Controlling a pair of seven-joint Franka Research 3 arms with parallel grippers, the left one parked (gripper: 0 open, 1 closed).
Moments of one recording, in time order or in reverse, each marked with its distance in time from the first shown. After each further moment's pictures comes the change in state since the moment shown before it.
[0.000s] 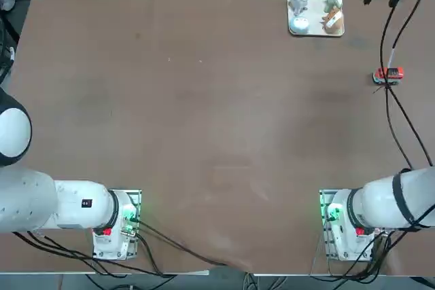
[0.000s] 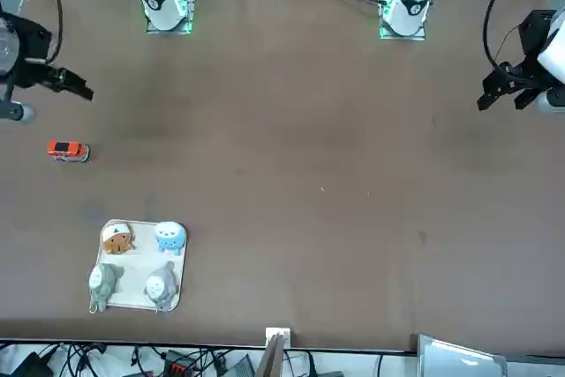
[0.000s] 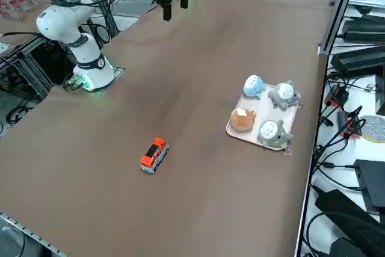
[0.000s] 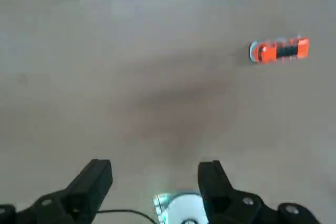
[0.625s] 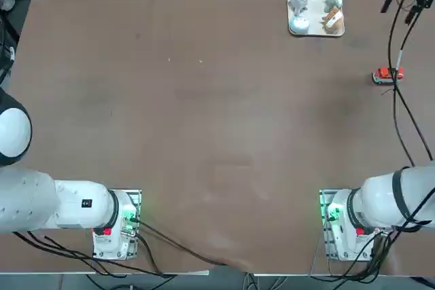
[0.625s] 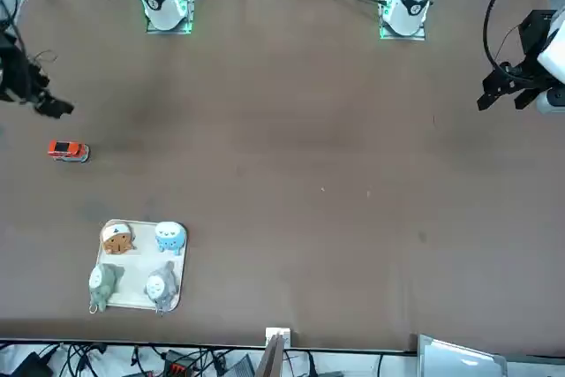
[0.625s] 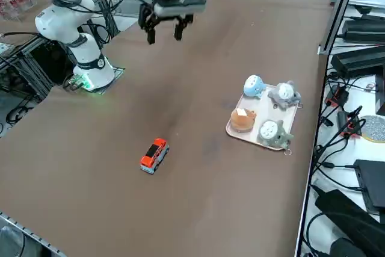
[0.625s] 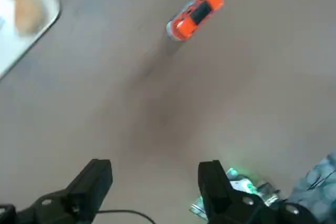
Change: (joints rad) arm -0.134 0.092 -0.026 -0.014 -0.077 0.082 0.526
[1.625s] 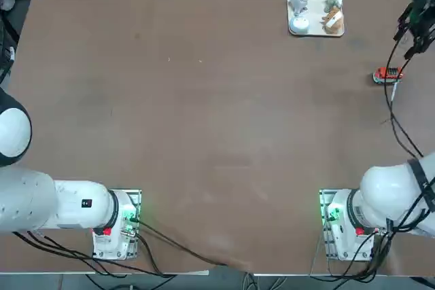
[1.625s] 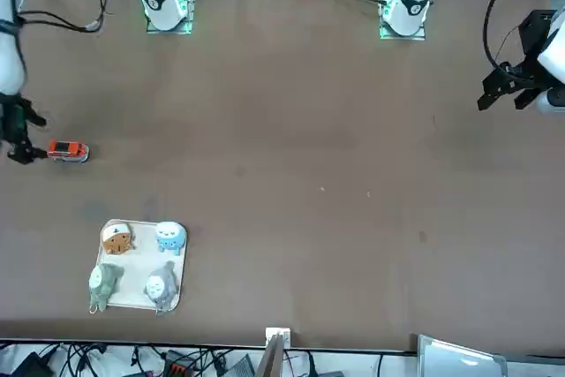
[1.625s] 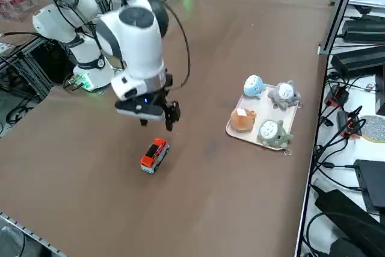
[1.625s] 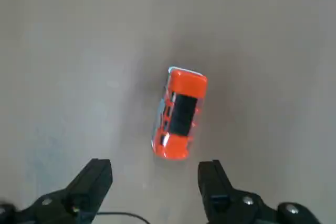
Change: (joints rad) arm -0.269 0.170 -0.002 -0.334 -0.013 0.751 0.255
